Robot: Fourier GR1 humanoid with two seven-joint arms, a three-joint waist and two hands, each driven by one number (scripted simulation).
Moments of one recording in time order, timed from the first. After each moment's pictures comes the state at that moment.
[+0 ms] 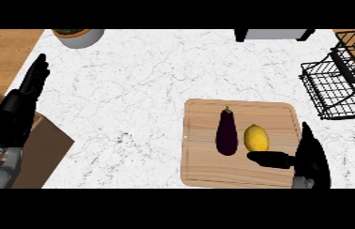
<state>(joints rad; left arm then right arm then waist) -0.15 0.62 -0.17 -1.65 0.09 0.33 0.14 0.05 -0.11 0.16 -1.84 0.76 -0.17 1.25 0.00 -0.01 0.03</state>
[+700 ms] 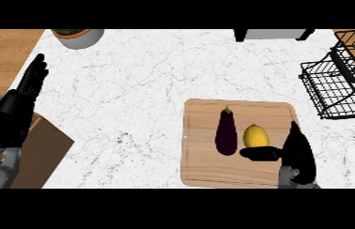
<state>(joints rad) -0.14 0.61 -0.16 -1.64 0.10 0.31 0.12 0.00 0.00 0.10 -1.73 0.83 -0.11 1.24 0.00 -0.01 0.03</state>
